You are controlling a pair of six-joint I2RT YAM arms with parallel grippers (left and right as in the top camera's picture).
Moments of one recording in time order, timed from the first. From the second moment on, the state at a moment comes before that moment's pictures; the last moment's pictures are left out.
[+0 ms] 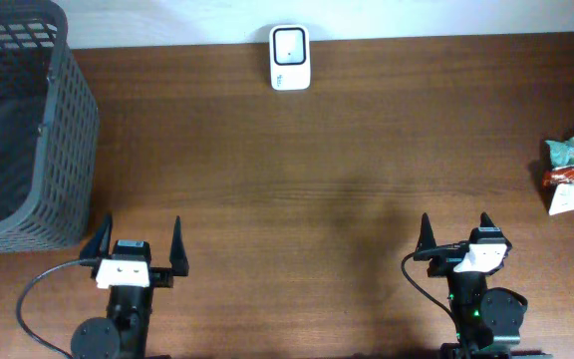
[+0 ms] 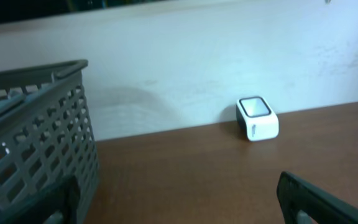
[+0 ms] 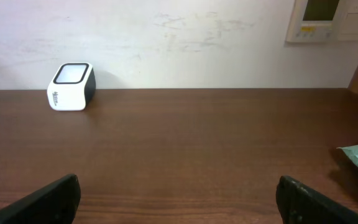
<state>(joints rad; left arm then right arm) 0.06 0.10 0.26 -0.13 0.13 0.11 -0.06 0.01 0.01 -0.08 -0.03 0.00</state>
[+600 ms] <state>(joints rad) -0.02 0.01 0.01 0.04 -0.04 0.00 -0.06 0.01 0.01 -0.08 -0.03 0.00</state>
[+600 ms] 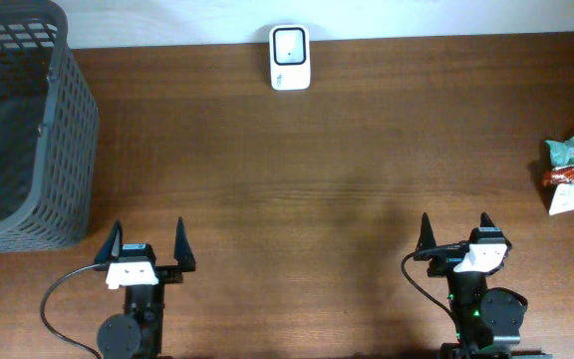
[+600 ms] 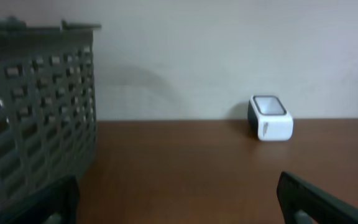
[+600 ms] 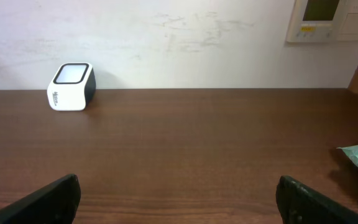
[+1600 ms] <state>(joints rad) -0.03 0.01 0.01 -0.08 -0.06 0.00 -0.06 0.01 0.01 -0.08 -0.03 0.00</state>
